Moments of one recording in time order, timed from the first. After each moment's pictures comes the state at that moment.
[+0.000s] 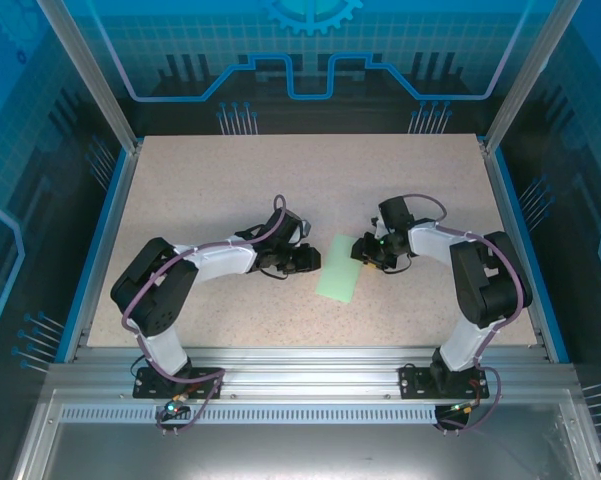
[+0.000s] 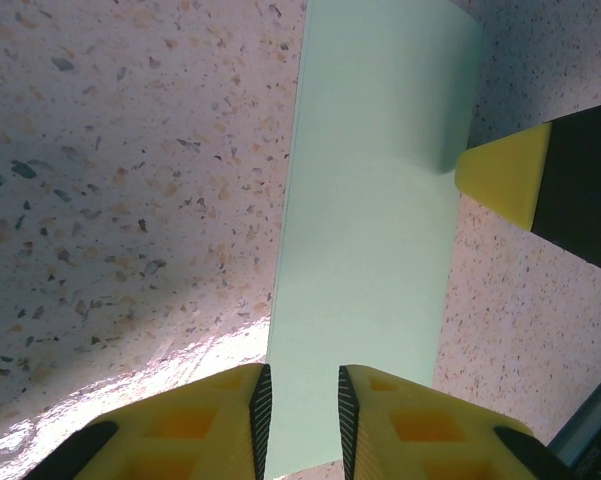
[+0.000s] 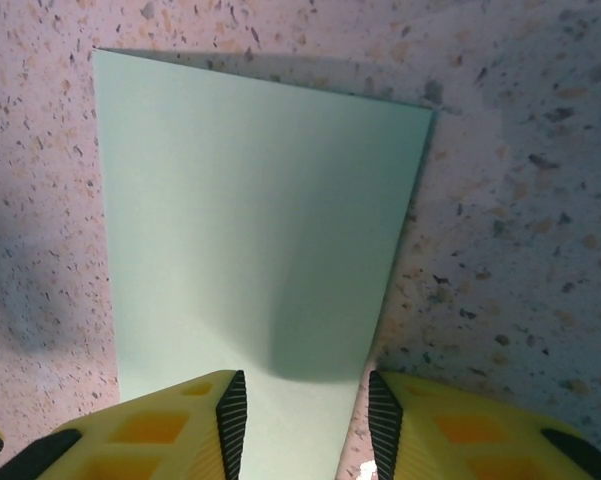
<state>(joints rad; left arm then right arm) -0.62 1.76 0.98 -0.16 0.35 -0.73 0.28 1.73 0.91 -0.38 -0.40 0.58</state>
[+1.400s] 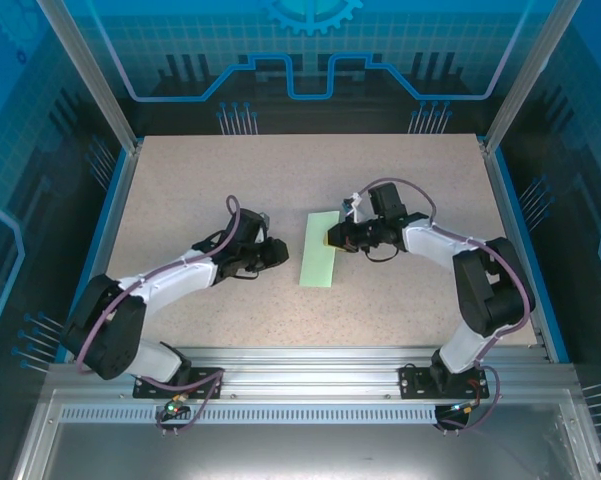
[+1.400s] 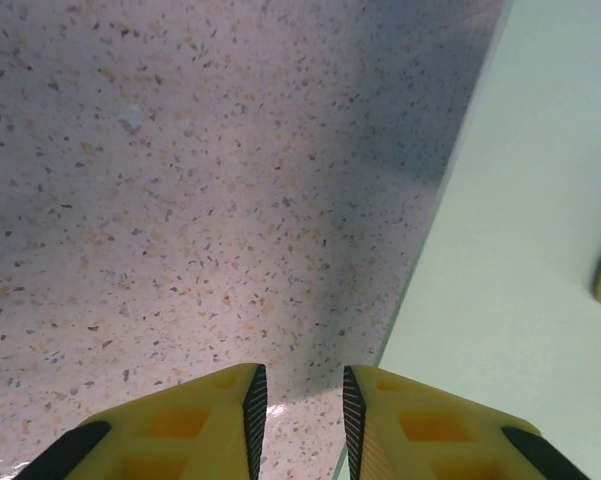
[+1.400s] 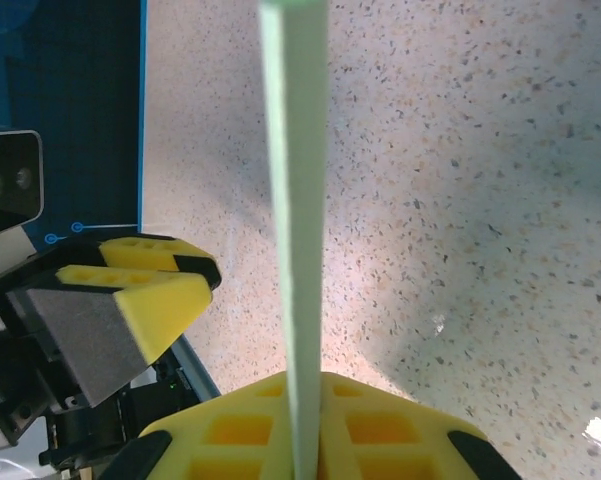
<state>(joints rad) -0.51 1.42 0.78 -0.20 0.20 -0.80 0.36 1.69 0.99 -0.20 -0.80 0.59</state>
